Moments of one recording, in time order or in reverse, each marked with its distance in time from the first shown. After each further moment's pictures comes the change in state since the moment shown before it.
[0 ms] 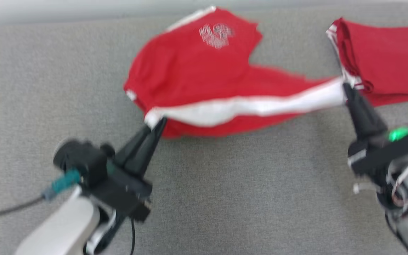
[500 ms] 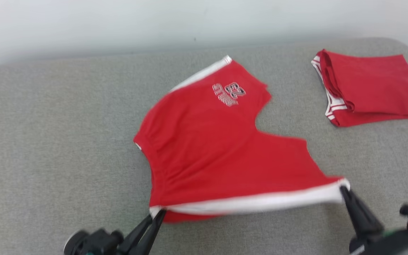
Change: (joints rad) left arm 0.407 -0.051 0.089 0.010 0.147 -0.040 0.000; right arm 0.490 0.077 -0.172 -0.116 -0.078 0.000 0.037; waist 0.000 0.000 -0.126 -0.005
